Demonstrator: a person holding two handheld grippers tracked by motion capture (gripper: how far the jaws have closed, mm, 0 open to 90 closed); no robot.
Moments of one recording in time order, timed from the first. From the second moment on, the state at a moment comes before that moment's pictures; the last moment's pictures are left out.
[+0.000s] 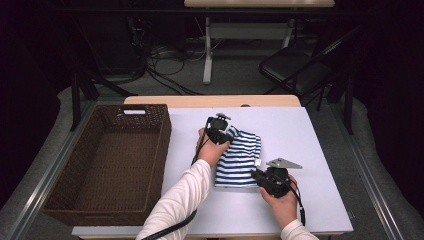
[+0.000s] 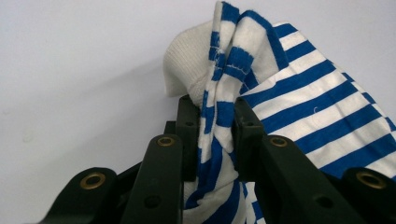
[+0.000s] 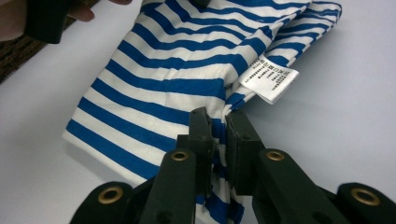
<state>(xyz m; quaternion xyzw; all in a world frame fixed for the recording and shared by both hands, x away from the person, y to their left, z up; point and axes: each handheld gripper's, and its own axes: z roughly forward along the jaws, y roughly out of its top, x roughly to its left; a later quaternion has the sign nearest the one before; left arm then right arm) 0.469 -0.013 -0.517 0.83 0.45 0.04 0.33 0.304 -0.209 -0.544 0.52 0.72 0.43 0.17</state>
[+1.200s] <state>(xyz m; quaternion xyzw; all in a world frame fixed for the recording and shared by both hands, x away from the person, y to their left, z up) 0.453 0.004 -0.453 0.83 0.44 0.09 0.33 0.285 -0.188 -0.501 0.45 0.73 0.45 0.25</state>
